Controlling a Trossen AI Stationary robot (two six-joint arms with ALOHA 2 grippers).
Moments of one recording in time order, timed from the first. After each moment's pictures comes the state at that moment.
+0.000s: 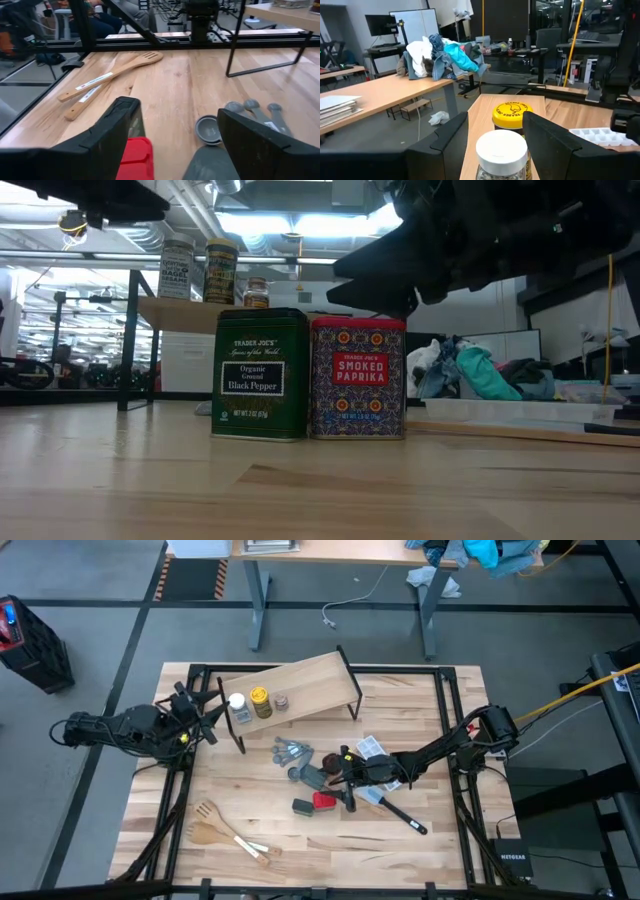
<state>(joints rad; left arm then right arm) -0.16 0.25 0.47 -0.22 -0.83 0.09 0.24 1.75 0.65 0.89 0.12 0.10</state>
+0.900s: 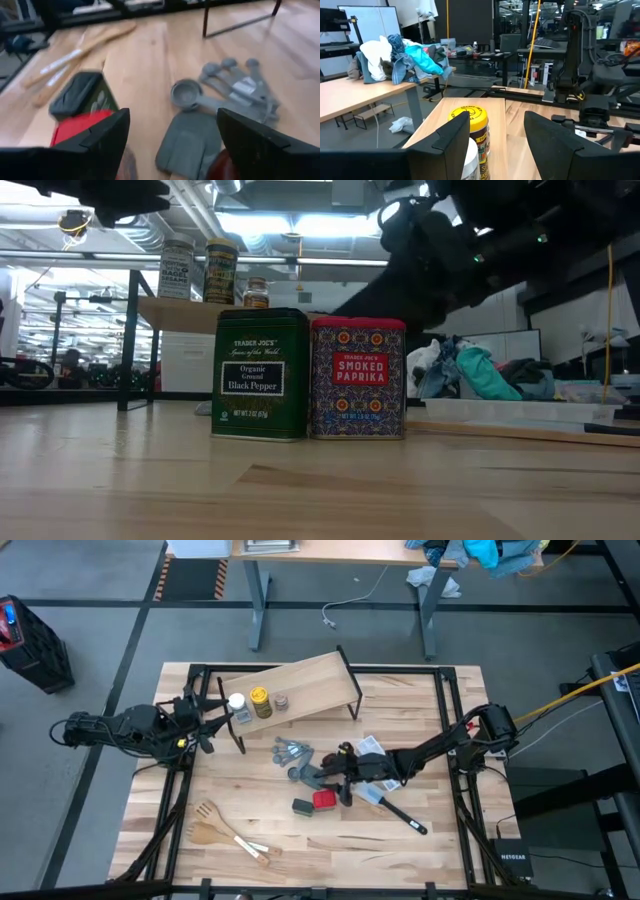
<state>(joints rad) -0.16 0.25 0.47 -0.21 -0.63 0.04 0.20 1.76 0.69 0.67 0.18 0.22</state>
